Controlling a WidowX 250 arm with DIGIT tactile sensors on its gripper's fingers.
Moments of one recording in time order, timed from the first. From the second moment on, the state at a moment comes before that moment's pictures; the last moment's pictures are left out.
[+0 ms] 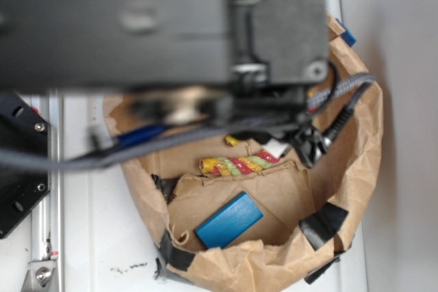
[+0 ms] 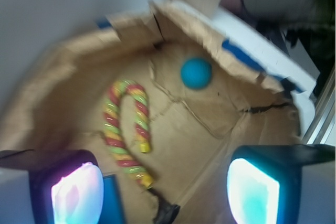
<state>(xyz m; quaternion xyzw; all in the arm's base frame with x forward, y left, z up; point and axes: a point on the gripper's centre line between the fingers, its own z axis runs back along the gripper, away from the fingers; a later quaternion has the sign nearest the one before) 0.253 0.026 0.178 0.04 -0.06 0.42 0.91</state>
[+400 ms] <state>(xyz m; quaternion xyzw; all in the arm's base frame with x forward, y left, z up) 0.252 0.036 0.136 0.04 -0.05 0.42 0.90</state>
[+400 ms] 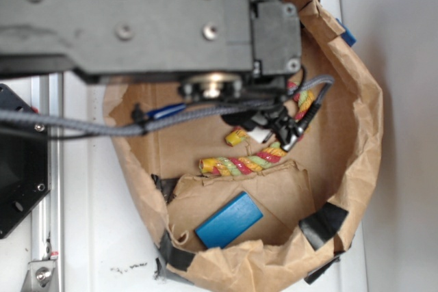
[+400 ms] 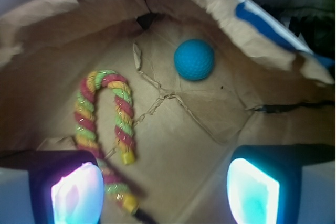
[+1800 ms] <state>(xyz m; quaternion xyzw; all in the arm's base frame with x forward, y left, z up) 0.278 0.076 0.109 0.13 -0.08 0.59 0.79</state>
